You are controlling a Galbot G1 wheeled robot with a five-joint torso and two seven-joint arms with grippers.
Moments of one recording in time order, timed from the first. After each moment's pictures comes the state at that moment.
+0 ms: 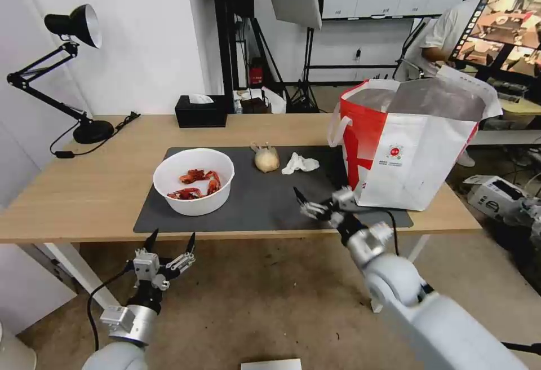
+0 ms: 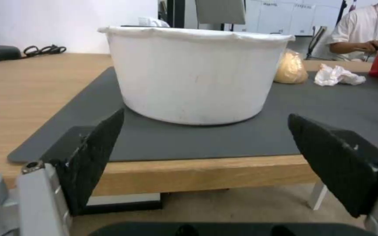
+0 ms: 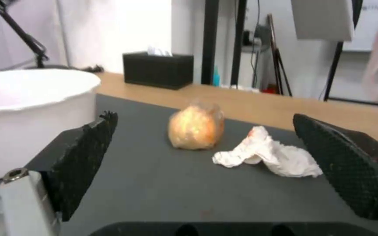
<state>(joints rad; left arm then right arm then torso) 1.63 -1.06 -0.46 -1.99 -0.42 -0.27 -0.13 -0.88 0.98 -0.07 1.80 0.55 0.00 0.15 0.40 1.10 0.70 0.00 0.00</state>
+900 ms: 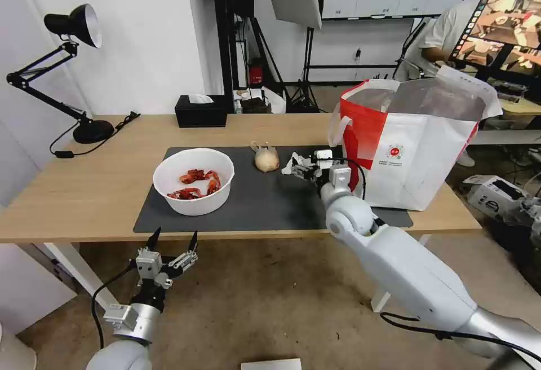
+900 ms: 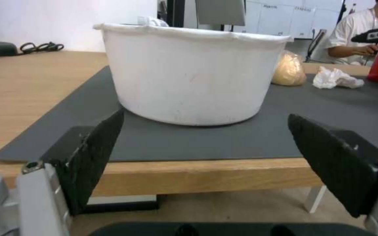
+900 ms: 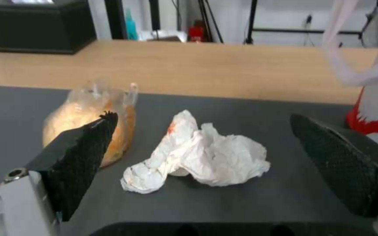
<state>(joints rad) 1.61 -1.07 -0.45 -1.98 -0.43 -0.27 -0.12 -0.51 1.12 -0.25 1.57 0.80 -0.30 0.58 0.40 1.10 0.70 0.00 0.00</state>
